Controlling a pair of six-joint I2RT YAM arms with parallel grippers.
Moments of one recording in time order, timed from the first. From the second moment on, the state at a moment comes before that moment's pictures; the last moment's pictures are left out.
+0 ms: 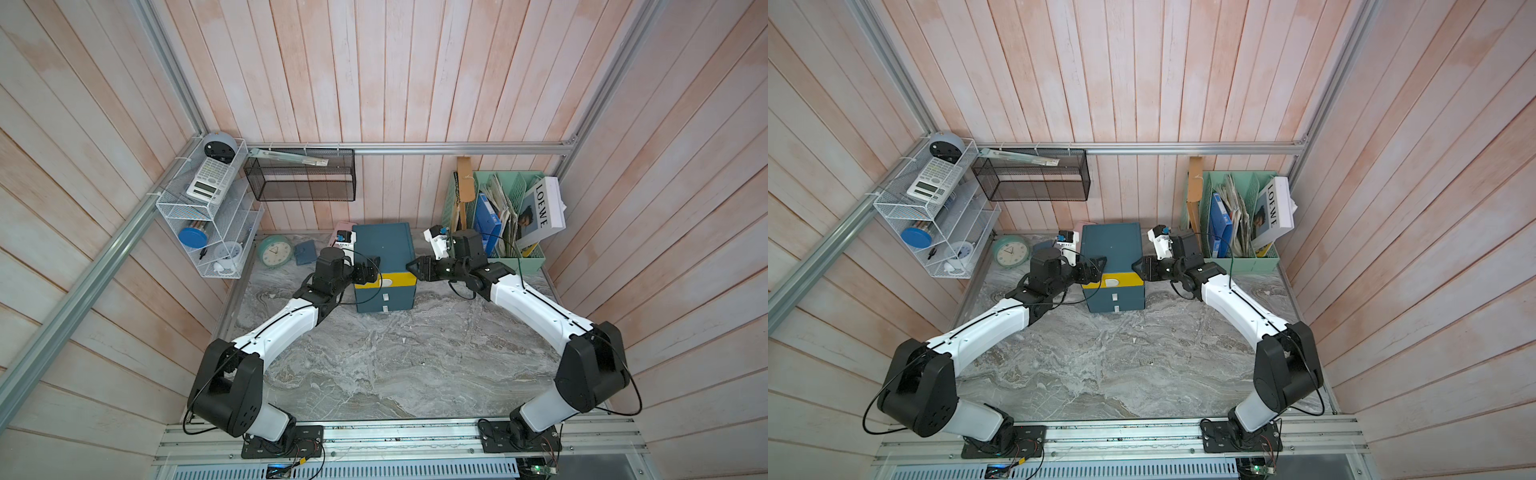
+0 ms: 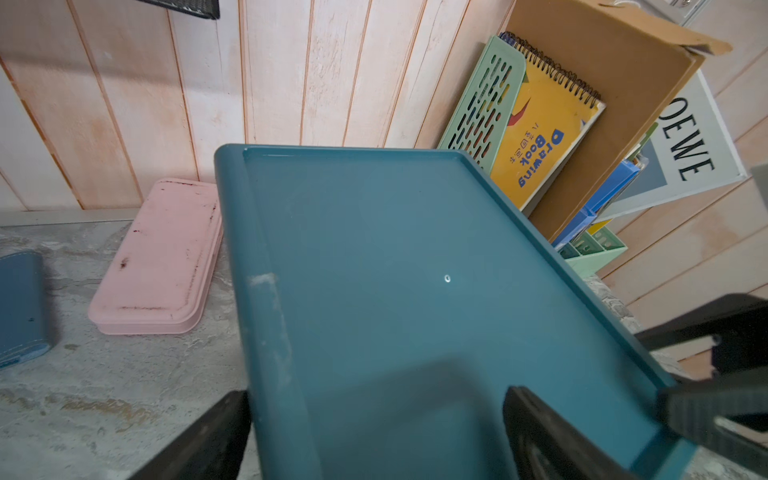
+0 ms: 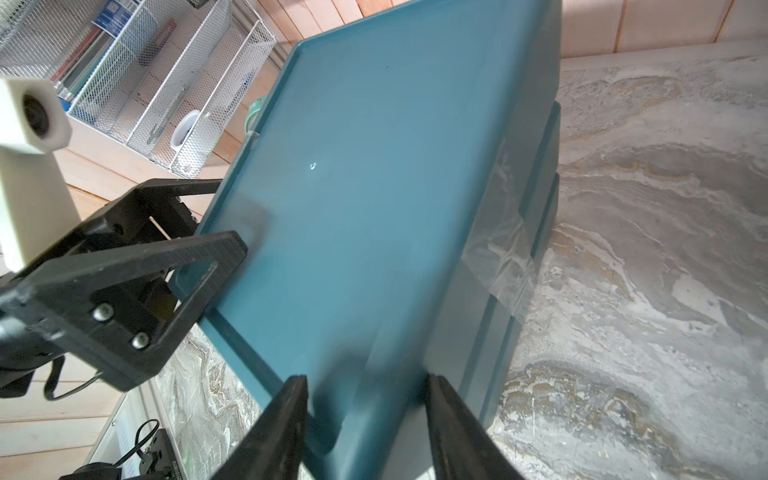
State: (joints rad) left arm -0.42 1.50 1.01 0.15 0.10 -0.27; right arm 0.48 1.58 1.26 -0.27 -0.44 0.38
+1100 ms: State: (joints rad) left arm -0.44 1.16 0.95 0.08 0.00 -0.13; right arm 0.52 1.45 1.22 -0.41 -0.26 0.26
